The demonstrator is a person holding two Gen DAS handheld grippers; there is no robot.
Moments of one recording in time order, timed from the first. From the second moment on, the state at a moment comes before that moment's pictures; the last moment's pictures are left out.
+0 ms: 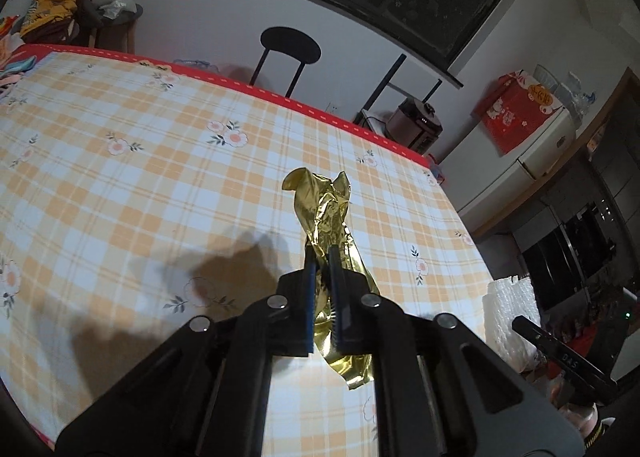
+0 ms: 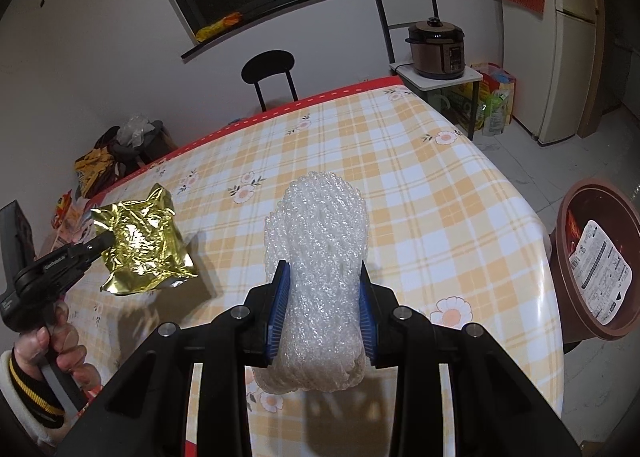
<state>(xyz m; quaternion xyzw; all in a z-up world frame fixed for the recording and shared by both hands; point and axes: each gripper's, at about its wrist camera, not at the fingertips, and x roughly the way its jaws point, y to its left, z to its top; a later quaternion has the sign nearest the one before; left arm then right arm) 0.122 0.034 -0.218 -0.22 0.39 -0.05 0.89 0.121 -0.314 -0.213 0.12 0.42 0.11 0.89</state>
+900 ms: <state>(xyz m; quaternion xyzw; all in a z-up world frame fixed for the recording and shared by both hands) 0.074 -0.022 -0.155 -0.18 0.35 -0.08 0.91 0.088 -0.380 -0.183 0.17 0.36 0.10 0.91</state>
